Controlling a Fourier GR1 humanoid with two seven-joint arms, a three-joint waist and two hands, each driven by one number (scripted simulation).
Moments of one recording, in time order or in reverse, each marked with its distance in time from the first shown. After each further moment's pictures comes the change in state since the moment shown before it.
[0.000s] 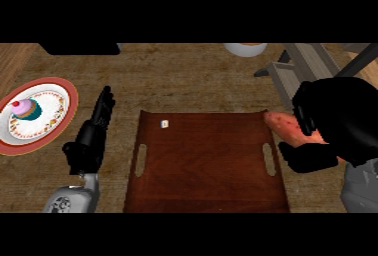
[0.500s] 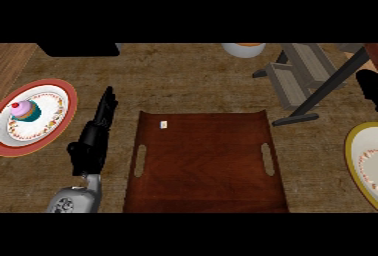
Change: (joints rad) left arm 0.003 -0.012 -0.012 -0.006 -0.016 0.010 0.017; right arm -0.385 -0.038 -0.353 0.025 -0.110 0.193 -0.003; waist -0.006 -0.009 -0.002
